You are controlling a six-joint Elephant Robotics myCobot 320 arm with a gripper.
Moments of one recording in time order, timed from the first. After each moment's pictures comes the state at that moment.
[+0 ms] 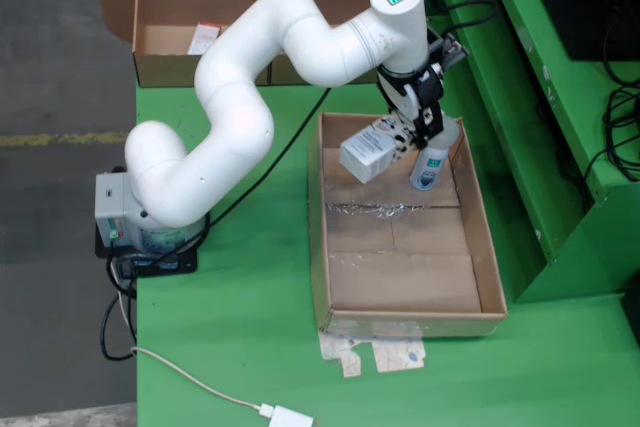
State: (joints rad) arm 0.25 -0.75 -0.03 -0.38 1.54 -0.15
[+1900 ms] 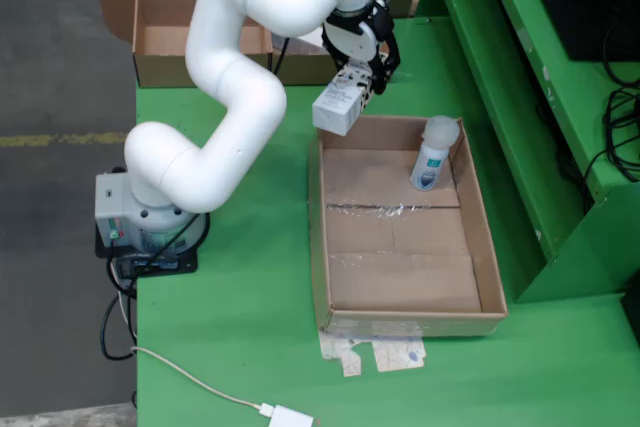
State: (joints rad) arm 0.73 -0.95 0.62 -0.92 1.40 -0.11
